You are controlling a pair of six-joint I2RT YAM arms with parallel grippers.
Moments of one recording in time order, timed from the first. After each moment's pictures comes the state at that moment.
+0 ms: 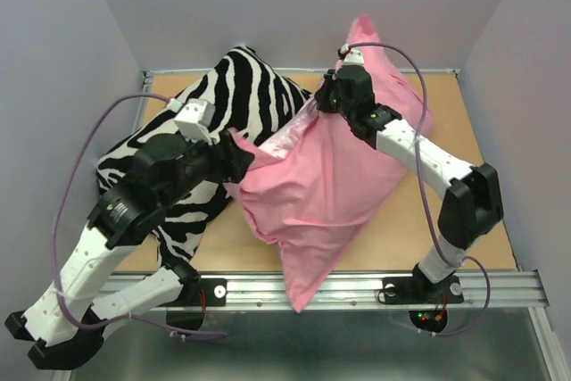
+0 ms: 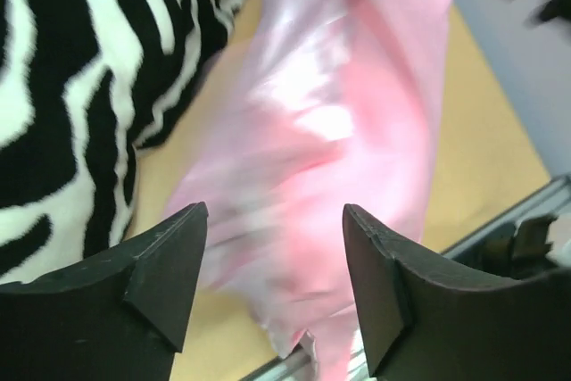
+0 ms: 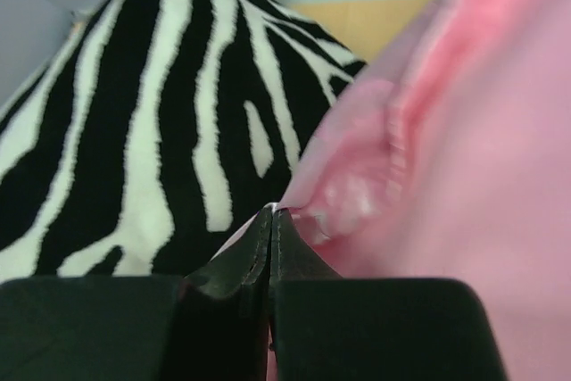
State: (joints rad) left arm -0.71 0.84 1.21 -0.74 -0.09 -0.41; right arm 0.57 1.62 1.45 -0.08 0.25 0.42
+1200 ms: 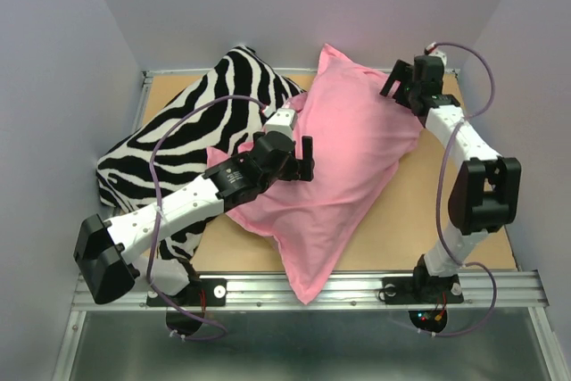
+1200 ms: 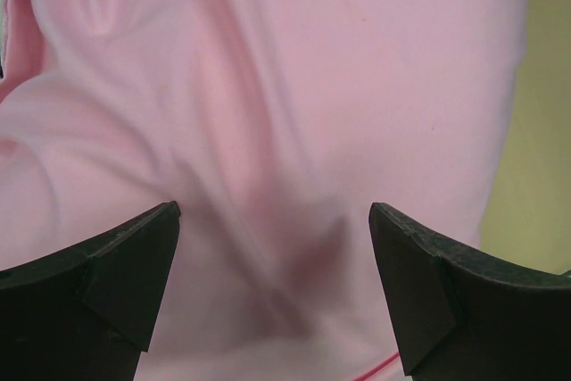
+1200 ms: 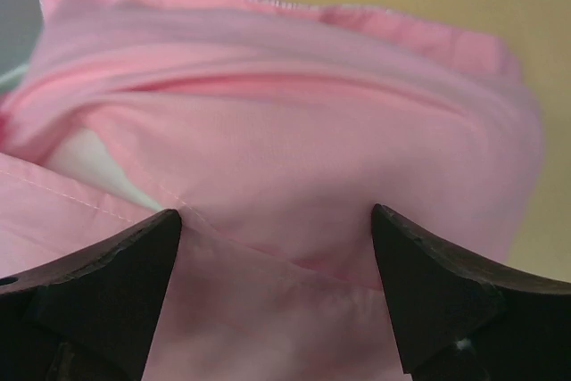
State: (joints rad) left arm -0.94 1.28 1.10 -0.38 -0.36 -0.55; right arm 0.06 1.67 1.42 -0.22 0.14 0.44
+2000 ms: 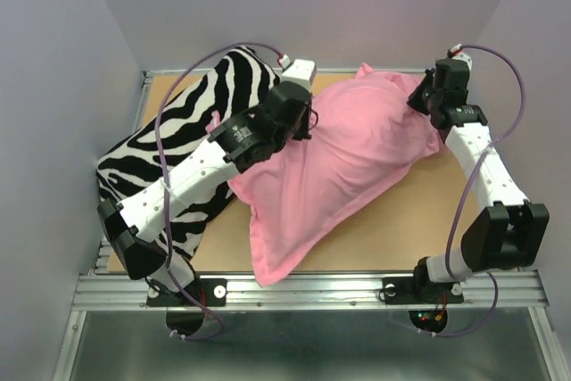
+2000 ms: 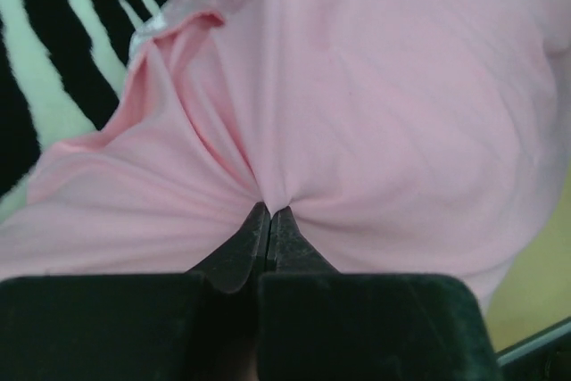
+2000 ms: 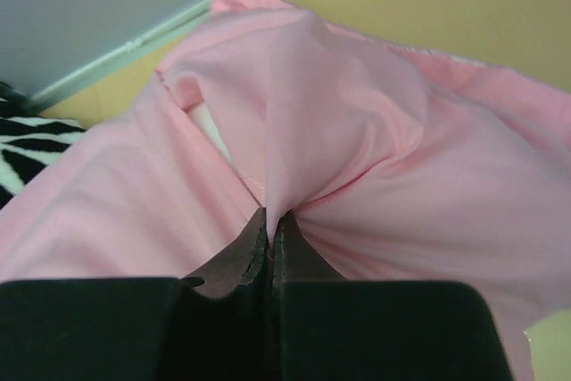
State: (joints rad) left arm -0.93 1.47 1.56 -0.62 -0.41 -0.41; right arm 0.05 1.51 1.36 -0.36 0.10 0.47
